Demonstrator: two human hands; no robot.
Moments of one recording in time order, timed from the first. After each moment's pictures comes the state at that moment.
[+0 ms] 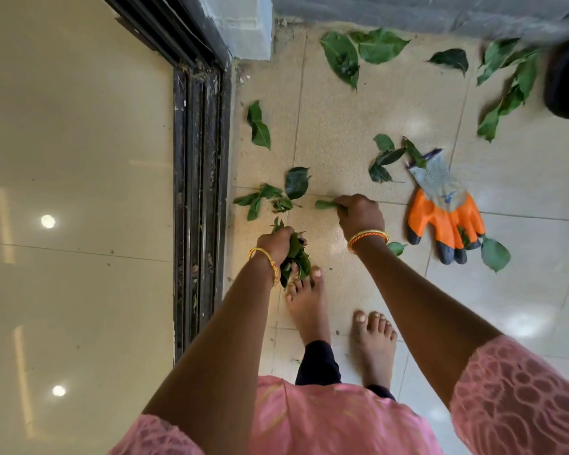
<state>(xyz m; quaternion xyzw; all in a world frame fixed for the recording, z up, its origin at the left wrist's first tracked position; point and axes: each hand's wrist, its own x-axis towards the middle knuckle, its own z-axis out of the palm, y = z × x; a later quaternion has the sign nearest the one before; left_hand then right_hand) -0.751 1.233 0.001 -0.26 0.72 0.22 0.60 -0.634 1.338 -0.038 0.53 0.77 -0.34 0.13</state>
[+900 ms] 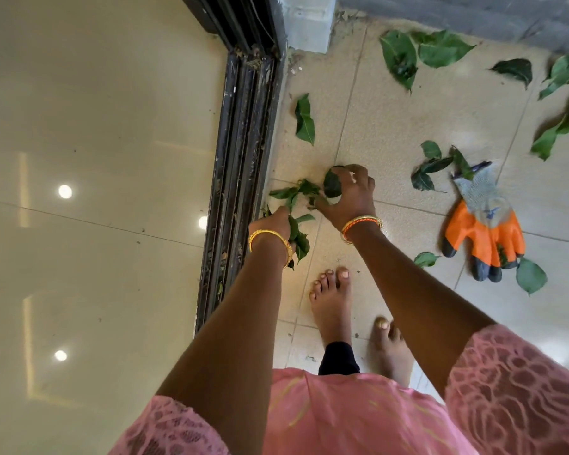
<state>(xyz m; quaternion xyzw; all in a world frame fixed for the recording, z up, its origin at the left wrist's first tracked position) -0.808 1.224 0.013 -0.35 0.76 0.26 0.49 -0.713 1.317 -0.036 0.51 0.76 -0.39 0.11</state>
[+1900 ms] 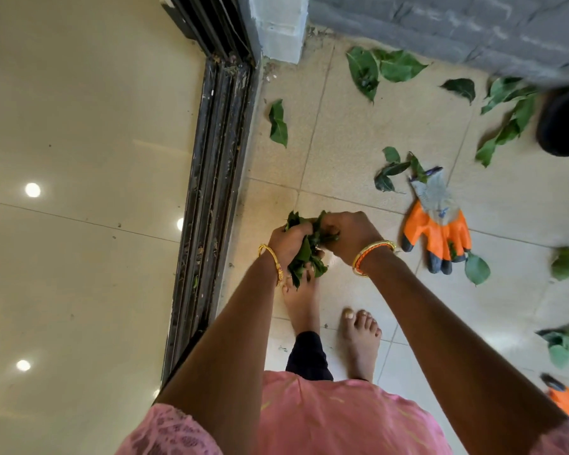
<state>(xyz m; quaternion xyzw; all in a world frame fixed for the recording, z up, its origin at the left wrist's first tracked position) -0.749 1.234 0.045 -0.24 0.66 0.34 0.63 -0.657 1.331 0.057 0.39 0.77 -0.42 0.28</state>
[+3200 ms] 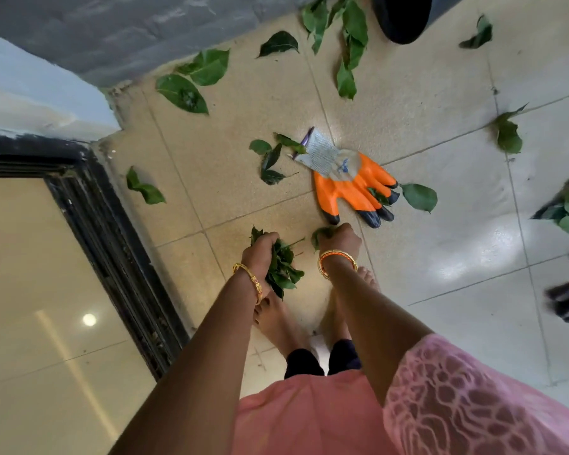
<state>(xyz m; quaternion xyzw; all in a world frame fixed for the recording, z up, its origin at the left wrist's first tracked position) -0.653 1.310 0.012 -0.18 0.73 0.14 0.64 -0.523 1.330 -0.041 0.85 0.28 -0.45 0.07</state>
